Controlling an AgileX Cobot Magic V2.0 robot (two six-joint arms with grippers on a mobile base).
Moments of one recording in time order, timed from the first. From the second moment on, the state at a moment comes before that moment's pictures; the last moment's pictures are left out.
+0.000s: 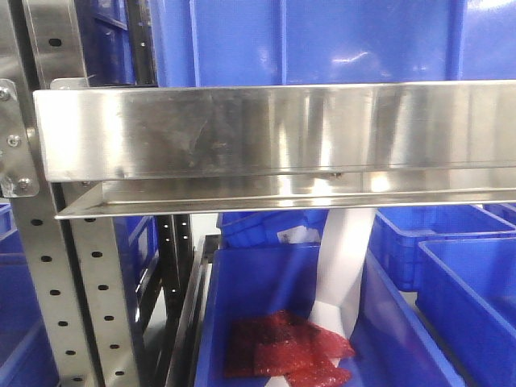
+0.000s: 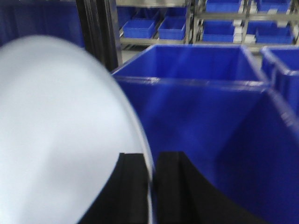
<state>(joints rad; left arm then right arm) -0.06 -0.02 0.03 0.01 0.14 -0.09 0.35 1.51 -1.41 -0.15 0.10 0.29</state>
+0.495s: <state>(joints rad) -0.06 -0.02 0.03 0.01 0.14 -0.09 0.33 1.53 -1.41 -0.09 0.12 0.30</state>
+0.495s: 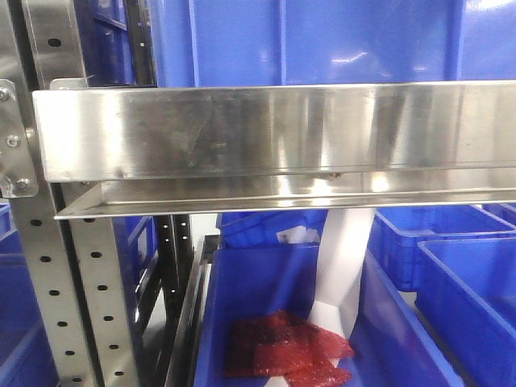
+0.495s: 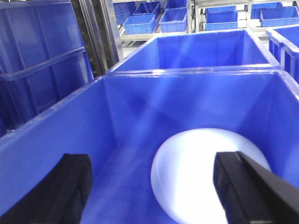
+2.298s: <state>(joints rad) -0.06 -0.02 0.03 0.01 0.14 -0.09 0.06 0.91 -0.94 -0.09 0.09 -0.01</state>
